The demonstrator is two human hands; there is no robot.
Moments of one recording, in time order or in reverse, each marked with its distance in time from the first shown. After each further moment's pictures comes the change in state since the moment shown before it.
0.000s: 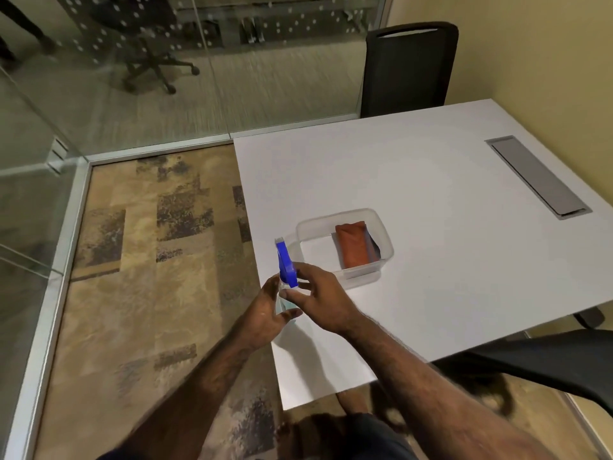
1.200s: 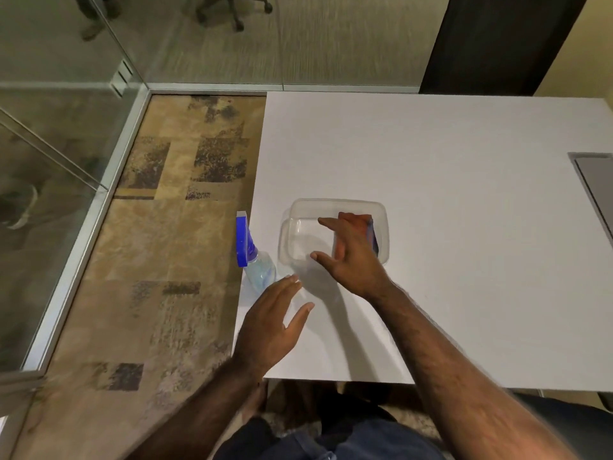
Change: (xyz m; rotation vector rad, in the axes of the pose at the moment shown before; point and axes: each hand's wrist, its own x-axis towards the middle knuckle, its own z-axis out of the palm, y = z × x) left_hand -0.022 0.046 0.129 0.480 0.525 0.147; right_hand 0.057 0.083 -0.123 -0.149 -0.002 -0.258
